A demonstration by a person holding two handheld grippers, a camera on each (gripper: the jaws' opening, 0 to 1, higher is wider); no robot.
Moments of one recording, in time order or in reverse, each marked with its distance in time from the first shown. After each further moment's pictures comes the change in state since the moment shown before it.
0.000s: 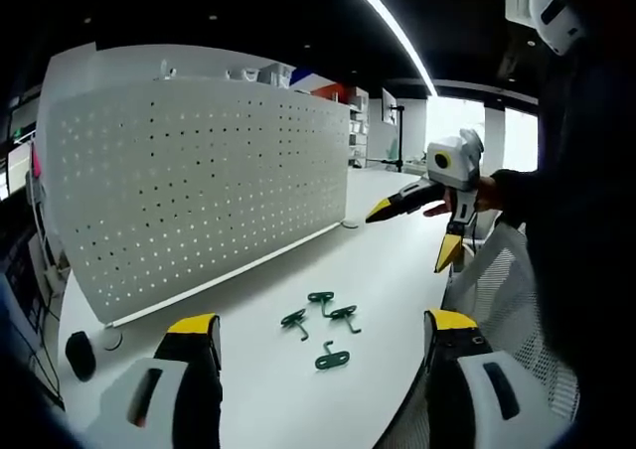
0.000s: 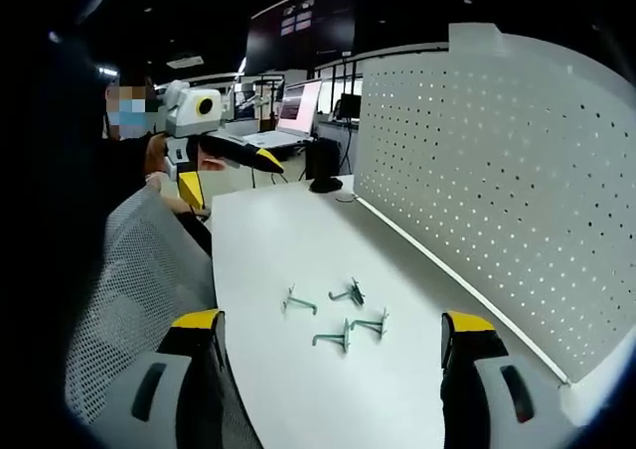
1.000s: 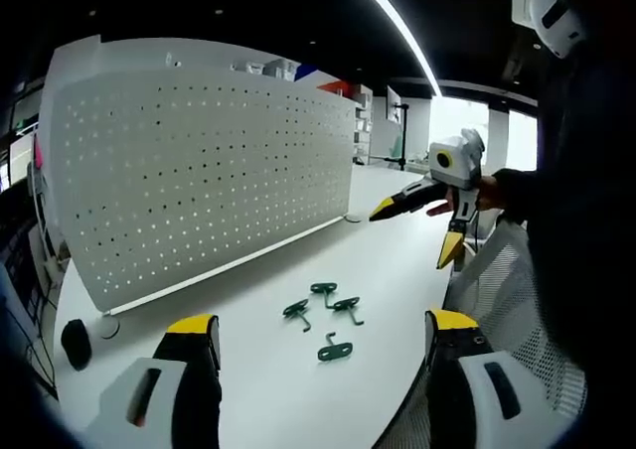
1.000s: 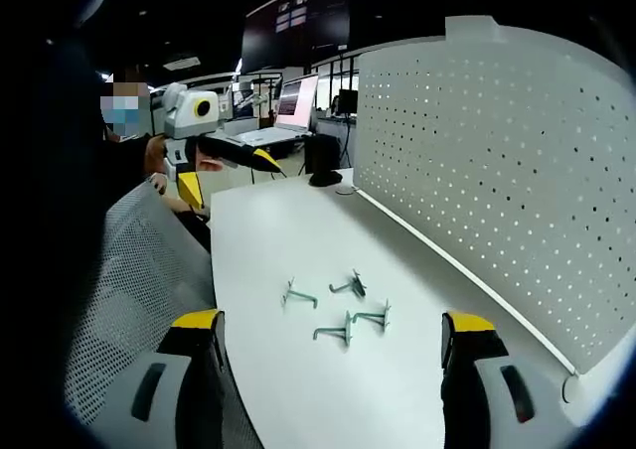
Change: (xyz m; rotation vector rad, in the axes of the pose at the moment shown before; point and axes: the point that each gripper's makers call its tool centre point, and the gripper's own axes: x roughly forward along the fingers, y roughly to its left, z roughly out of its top) left arm 0.002 0.008 -0.015 -0.031 0.017 0.003; right arm 0.007 -0.002 -0.013 0.029 0.024 0.008
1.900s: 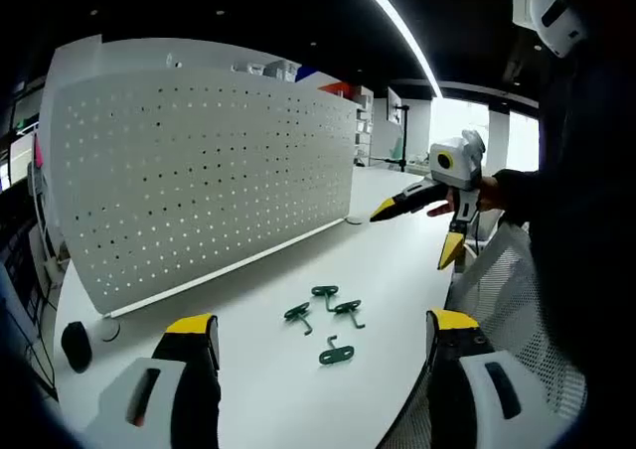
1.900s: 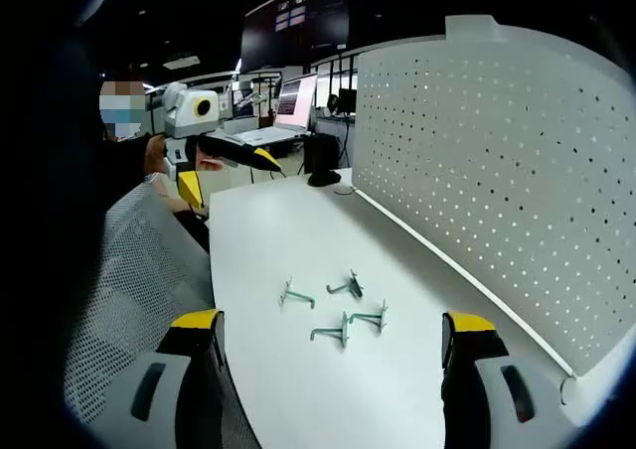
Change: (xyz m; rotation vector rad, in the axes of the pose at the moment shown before) left arm 0.001 0.001 0.005 0.004 -0.006 0.001; right arm -0.002 -0.004 0.004 -0.003 -0.005 -0.002
